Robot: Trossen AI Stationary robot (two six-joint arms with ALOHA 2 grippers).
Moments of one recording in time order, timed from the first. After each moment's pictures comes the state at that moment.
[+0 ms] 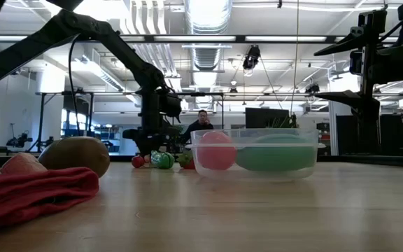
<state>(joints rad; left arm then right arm) 0.84 2.21 1.75 -1.05 0.02 -0.18 0.06 0.36 0.01 0.29 0.29 1.07</state>
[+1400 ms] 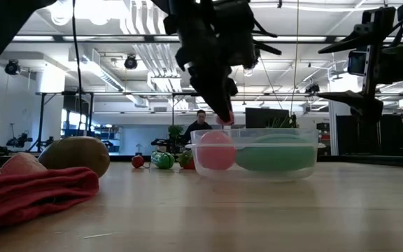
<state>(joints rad) 0.06 2.06 1.75 -0.84 0.21 0.28 0.06 0.36 0.01 0.27 0.17 1.07</state>
